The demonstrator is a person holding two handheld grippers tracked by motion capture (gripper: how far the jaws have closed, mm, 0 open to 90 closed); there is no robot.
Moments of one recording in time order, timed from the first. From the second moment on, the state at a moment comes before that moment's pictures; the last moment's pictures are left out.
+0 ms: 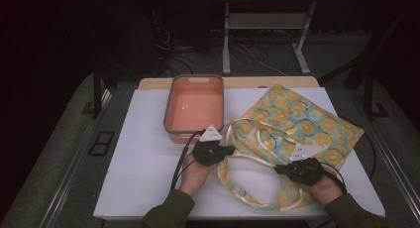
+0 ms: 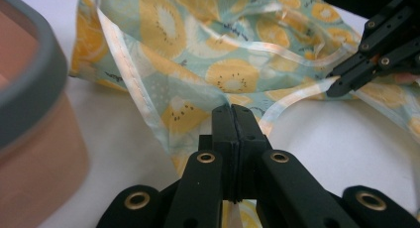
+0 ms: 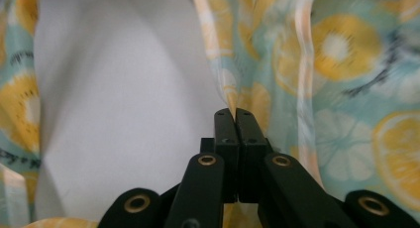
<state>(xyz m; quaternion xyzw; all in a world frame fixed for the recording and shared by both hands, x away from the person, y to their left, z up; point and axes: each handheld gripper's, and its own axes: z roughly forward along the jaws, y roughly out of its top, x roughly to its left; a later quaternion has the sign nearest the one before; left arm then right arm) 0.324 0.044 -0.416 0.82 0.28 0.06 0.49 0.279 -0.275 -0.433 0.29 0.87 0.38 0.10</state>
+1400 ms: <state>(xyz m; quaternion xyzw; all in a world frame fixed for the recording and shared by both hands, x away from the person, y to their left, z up) 0.379 -0.003 -0.363 0.79 0.31 0.16 0.51 0.344 -0.318 -0.371 0.34 0.78 0.48 0.20</state>
